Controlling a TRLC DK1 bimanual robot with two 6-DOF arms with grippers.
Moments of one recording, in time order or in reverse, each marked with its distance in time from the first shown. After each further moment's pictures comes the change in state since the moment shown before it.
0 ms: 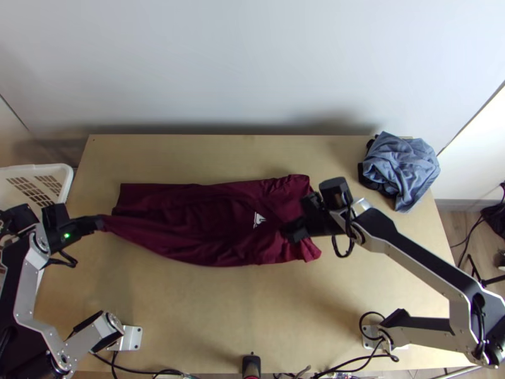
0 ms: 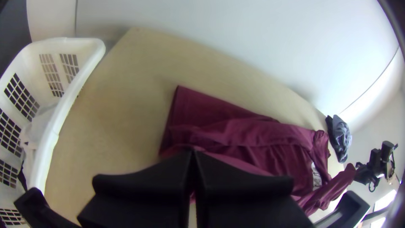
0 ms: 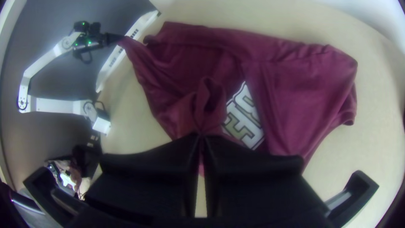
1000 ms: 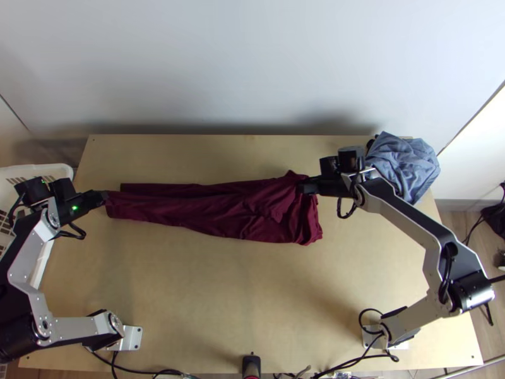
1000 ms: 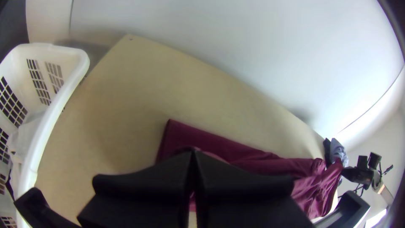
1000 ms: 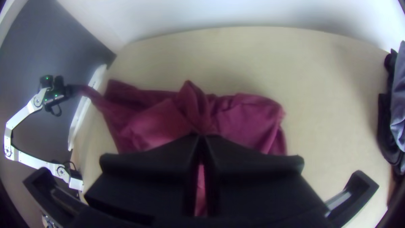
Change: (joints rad) left arm -0.137 0.240 0.140 0.218 -0.057 -0.232; right arm -0.267 0.284 0.178 0.186 0.049 0.029
